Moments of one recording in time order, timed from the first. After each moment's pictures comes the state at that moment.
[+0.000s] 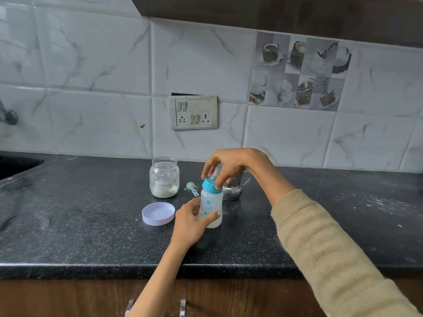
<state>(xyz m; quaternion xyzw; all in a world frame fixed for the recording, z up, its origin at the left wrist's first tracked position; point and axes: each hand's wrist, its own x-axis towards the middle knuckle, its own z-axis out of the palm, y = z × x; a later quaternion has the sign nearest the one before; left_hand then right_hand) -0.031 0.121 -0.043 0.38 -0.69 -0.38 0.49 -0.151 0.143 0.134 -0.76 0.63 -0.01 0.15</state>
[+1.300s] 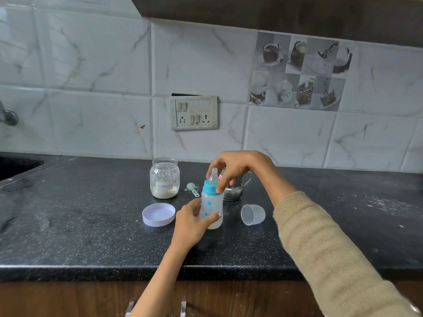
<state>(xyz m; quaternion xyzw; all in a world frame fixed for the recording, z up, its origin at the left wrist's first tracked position) -0.031 0.119 -0.044 0.38 -0.69 -0.38 0.48 -0.164 0.134 0.128 -0.74 0.64 -0.04 0.19</state>
